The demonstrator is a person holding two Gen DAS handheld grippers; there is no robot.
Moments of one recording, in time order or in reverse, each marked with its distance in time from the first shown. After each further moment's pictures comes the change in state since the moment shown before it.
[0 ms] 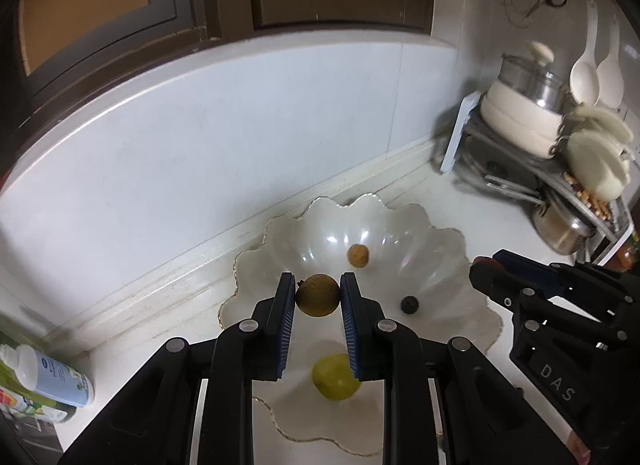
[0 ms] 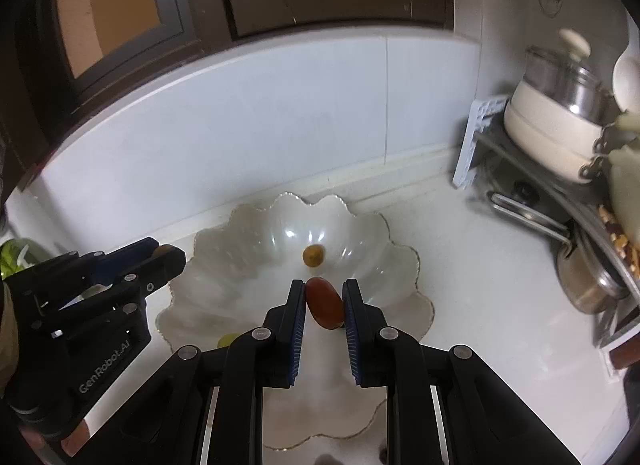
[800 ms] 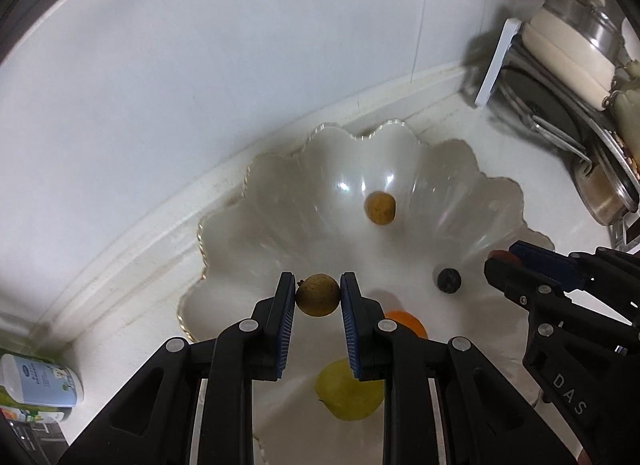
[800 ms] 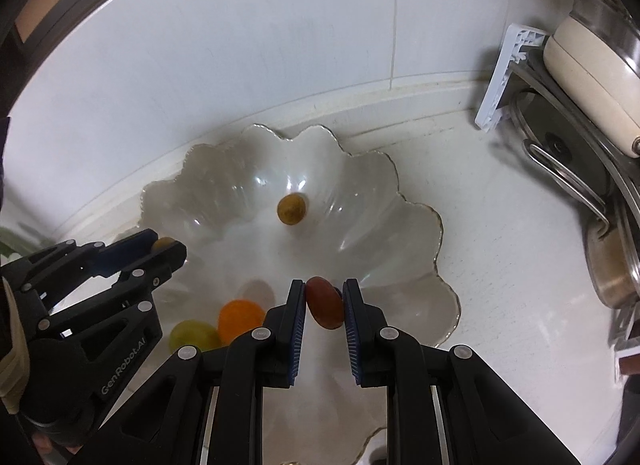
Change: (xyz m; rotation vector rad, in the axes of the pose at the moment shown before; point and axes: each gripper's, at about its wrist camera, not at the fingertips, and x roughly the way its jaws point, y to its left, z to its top) left arm 0.096 -0.007 0.001 0.014 0.259 0.025; right arm 0.080 -0.017 0.001 -0.006 0.251 -0.009
